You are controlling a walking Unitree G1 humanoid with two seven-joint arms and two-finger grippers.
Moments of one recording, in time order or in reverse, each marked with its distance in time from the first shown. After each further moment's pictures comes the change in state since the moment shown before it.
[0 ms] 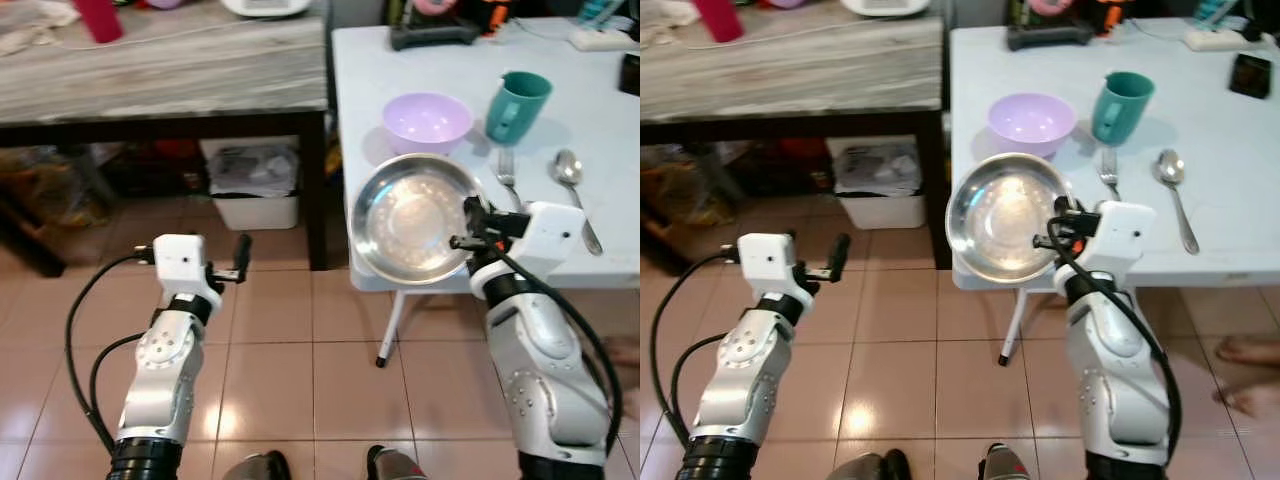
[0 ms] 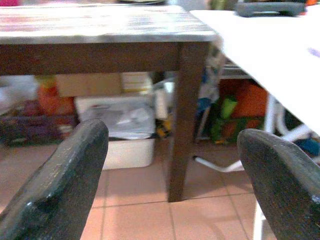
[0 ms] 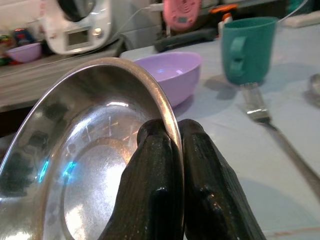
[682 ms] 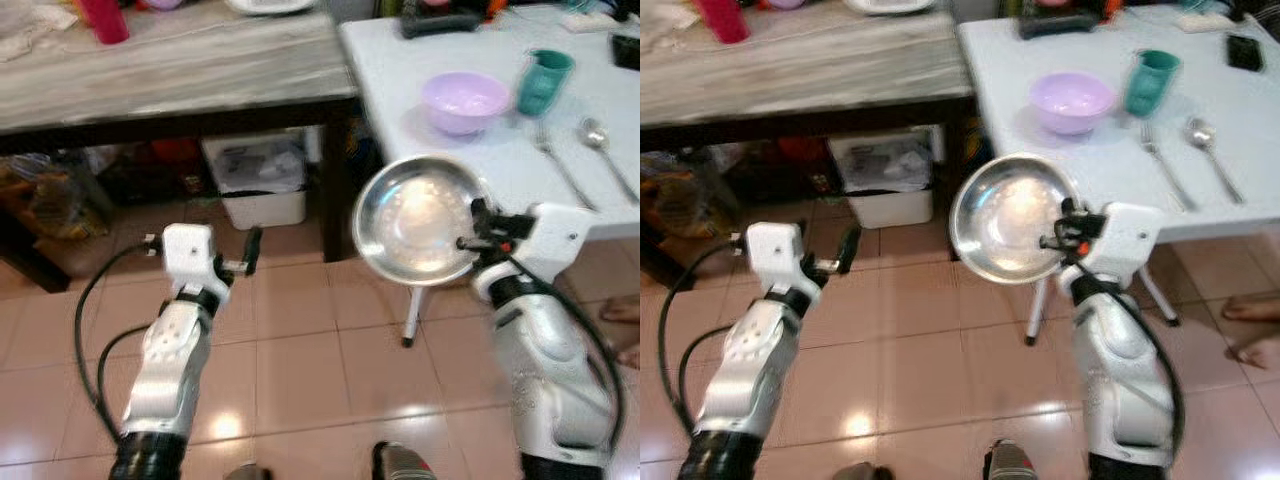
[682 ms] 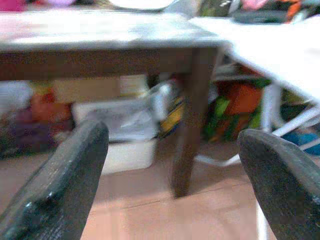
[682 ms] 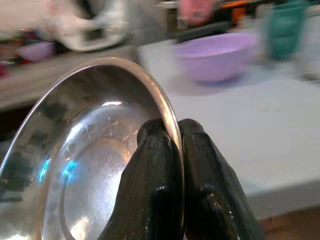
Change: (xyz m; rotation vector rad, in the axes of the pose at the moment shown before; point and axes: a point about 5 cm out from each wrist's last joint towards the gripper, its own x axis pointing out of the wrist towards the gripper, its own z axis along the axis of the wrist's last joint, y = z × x) left arm 0.001 0.000 0.002 -0.005 -0.003 -0.005; right arm 0.000 0.007 -0.002 0.024 0.002 0.019
